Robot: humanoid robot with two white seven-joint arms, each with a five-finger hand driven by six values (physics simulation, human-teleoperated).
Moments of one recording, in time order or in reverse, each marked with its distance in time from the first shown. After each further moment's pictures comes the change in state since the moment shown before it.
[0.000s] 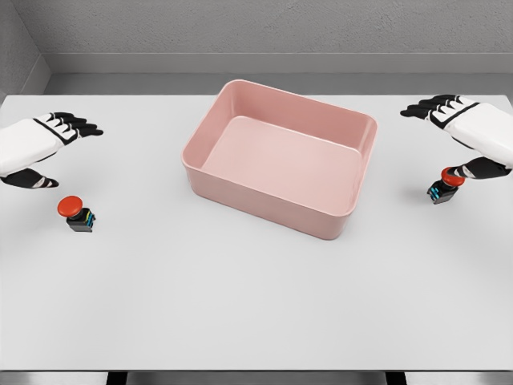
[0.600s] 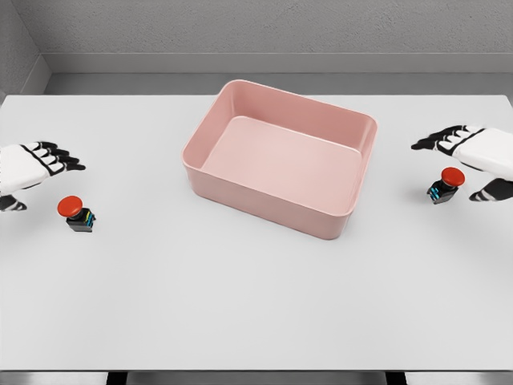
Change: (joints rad) left arm 0.002 0.133 -0.118 -0.016 -0.139 0.000 -0.007; right arm 0.017 -0.059 -0.019 0.000 -0.009 0.012 0.240
